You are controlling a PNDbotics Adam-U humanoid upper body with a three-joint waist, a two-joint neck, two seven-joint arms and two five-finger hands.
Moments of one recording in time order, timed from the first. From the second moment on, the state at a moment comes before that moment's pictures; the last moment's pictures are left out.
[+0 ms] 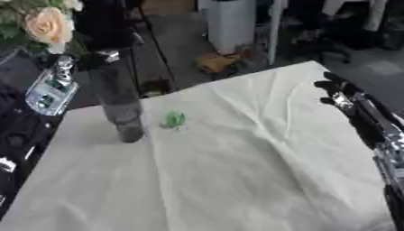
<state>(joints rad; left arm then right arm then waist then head) -1.15 0.20 0.05 -0.68 -0.51 0.32 0.17 -0.43 -0.46 -0.13 -1.35 -0.03 -0.24 0.34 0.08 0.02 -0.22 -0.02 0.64</state>
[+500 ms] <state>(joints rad) -1.15 0.20 0.05 -0.67 -0.55 0.33 0.13 -0.43 -0.46 -0.13 -1.35 -0.03 -0.24 0.34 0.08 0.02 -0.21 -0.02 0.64</state>
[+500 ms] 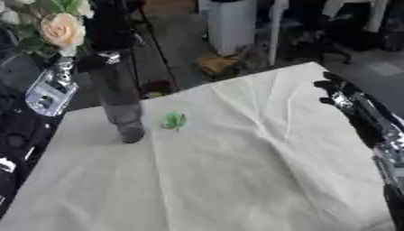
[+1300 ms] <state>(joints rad) -1.15 0.21 0.06 -0.66 -0.61 0.34 0.05 -0.42 -0.46 -0.13 -1.35 -0.03 -0.24 0.34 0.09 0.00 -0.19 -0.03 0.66</state>
